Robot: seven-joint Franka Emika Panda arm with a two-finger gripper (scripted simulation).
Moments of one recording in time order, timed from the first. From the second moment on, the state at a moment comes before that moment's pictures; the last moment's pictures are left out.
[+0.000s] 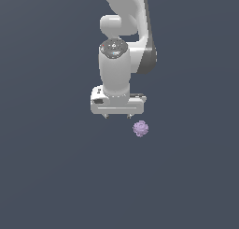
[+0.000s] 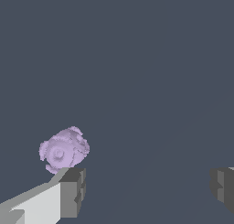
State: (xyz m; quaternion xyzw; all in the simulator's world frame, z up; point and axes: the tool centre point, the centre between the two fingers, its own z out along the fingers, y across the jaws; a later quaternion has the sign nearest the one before) arm 0.007 -0.006 0.185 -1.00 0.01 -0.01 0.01
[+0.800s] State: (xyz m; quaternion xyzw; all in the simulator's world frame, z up) arm 0.007 -0.039 0.178 -1.00 0.02 0.00 0.00
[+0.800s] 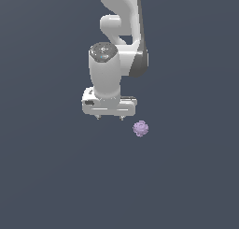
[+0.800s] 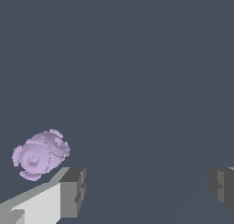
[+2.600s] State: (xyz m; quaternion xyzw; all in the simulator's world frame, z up) arm -0.021 0.113 0.063 -0.96 -0.27 0.00 0.00
